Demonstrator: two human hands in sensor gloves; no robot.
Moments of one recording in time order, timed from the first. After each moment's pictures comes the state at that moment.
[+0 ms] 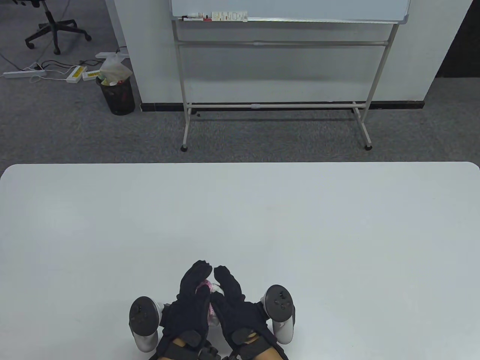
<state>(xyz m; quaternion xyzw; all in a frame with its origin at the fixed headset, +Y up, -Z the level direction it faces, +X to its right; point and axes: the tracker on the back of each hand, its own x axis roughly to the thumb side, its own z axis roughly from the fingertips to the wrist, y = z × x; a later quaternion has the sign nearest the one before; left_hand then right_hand) -0.175 -0.713 -0.267 0.08 -0.21 0.67 0.71 0.003 -0.729 -0.273 0.22 0.07 0.70 0.68</state>
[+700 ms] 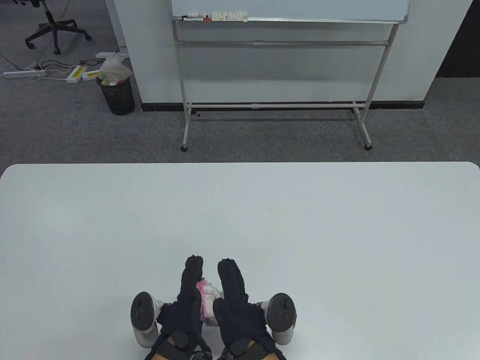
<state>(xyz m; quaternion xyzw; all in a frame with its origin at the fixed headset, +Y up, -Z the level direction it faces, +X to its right) -0.174 -0.720 -0.271 0.00 -0.27 0.70 0.66 0.004 -0.709 -0.265 0.28 -0.01 0.66 0.70</state>
